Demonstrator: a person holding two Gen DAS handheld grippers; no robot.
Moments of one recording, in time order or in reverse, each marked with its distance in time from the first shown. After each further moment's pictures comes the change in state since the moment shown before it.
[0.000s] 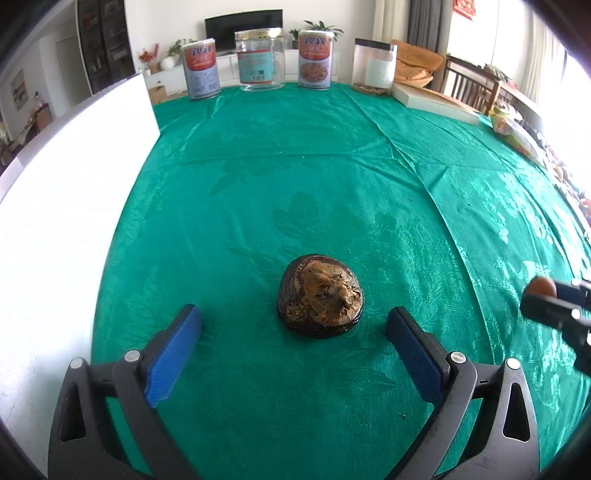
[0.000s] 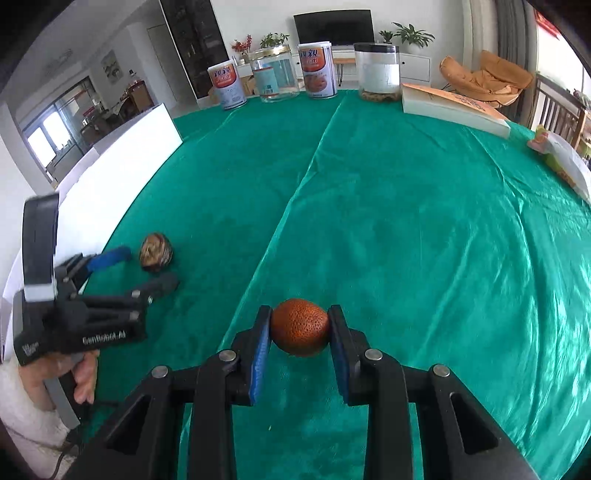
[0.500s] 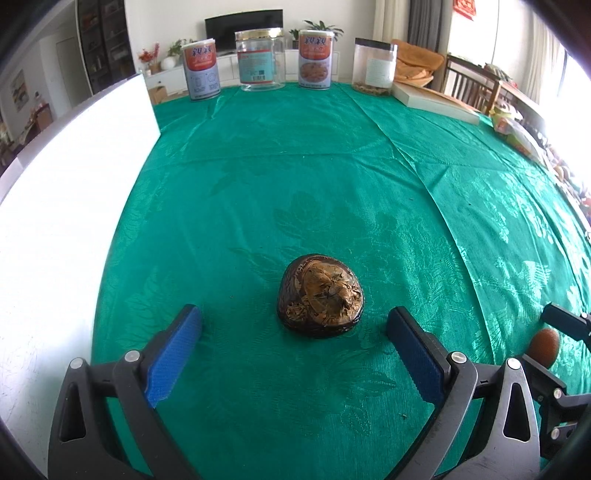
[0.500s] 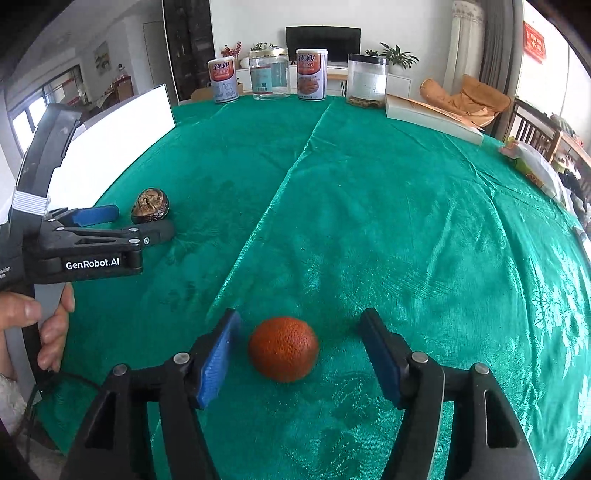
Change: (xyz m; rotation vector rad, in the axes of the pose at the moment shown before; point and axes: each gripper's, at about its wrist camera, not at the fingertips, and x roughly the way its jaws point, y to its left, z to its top) left arm 0.000 0.000 0.000 0.000 0.000 0.000; right arm -0.007 0.022 -0.029 -0.062 -0.064 -0.146
